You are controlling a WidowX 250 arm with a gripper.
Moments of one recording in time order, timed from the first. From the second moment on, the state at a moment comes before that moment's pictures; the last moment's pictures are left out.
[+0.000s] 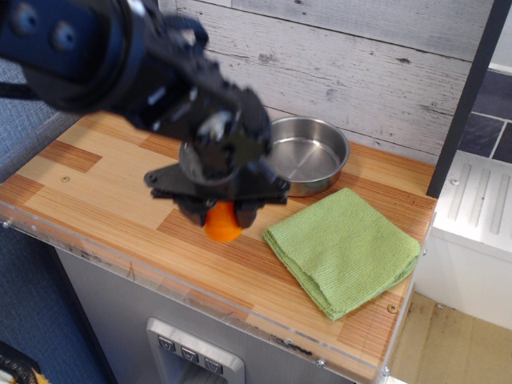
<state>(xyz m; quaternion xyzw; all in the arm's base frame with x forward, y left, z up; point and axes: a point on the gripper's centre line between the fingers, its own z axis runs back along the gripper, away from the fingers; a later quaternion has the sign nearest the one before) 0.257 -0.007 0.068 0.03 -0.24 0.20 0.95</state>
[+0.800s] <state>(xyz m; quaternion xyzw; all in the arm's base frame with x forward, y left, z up) 0.325 0.057 0.115 0.03 -0.29 0.29 0.91</state>
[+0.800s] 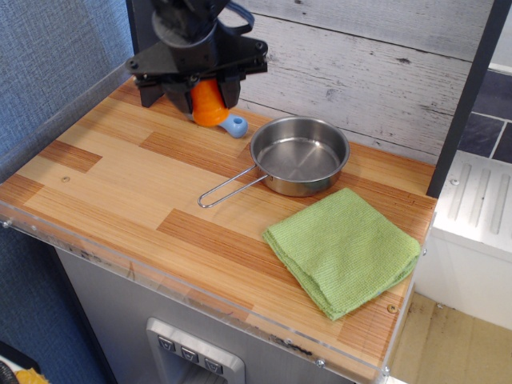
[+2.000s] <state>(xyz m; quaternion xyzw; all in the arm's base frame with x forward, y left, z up) 0.362 0.155 0.049 0.10 -0.23 0.40 0.88</state>
